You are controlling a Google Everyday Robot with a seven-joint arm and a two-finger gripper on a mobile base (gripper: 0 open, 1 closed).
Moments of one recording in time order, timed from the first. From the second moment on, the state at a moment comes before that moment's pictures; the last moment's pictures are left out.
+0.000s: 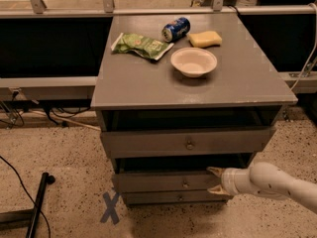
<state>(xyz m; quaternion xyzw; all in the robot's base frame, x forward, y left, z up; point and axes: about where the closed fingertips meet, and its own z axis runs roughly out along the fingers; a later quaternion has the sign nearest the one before) 0.535 -0.230 0.413 -0.69 0.64 0.01 0.32</state>
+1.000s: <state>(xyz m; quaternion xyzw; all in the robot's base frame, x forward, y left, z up) 0.508 -0.242 0.428 -0.69 0.65 0.02 0.32</state>
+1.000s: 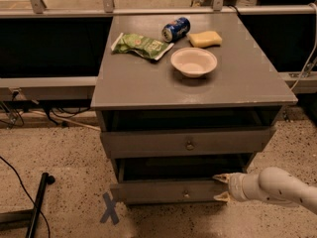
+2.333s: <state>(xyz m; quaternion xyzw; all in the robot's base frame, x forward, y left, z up) 0.492 -0.246 0.448 -0.70 0.64 0.02 0.31</state>
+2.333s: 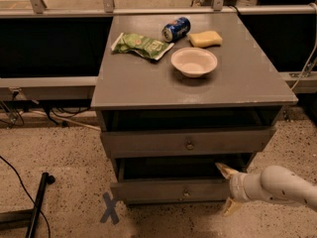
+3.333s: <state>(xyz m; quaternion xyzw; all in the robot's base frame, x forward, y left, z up) 0.517 -0.239 0.406 -0.72 0.65 0.03 0.25</state>
